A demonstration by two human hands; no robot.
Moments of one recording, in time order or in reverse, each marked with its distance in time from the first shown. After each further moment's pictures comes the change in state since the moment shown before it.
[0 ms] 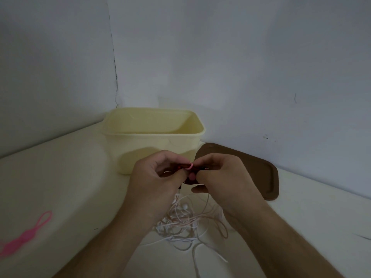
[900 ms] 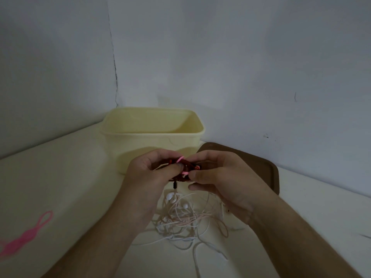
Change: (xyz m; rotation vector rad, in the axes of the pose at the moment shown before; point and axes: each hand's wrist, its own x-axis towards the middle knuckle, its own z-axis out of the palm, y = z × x) left_hand 0.011 -0.006 -0.010 -0.208 -0.006 -0.126; right_hand 0.006 -0.002 -0.014 0.159 -0.242 0.054
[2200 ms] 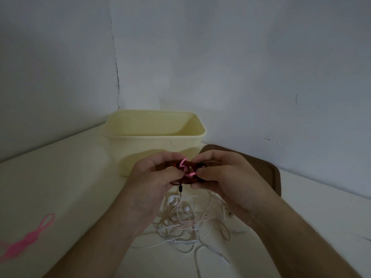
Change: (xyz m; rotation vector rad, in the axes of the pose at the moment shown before) left_hand 0.003 0.001 -0.003 -0.179 -0.132 -0.074; right_hand 0.003 0.002 -0.003 0.046 0.037 -0.038
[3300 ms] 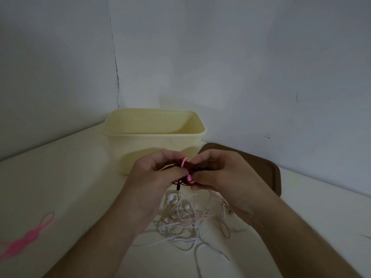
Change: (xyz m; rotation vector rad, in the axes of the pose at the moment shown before) left_hand -0.002 -0.001 0.003 0.134 0.041 0.055; right_hand 0.000 0.003 0.001 -0.134 -0.011 -0.045
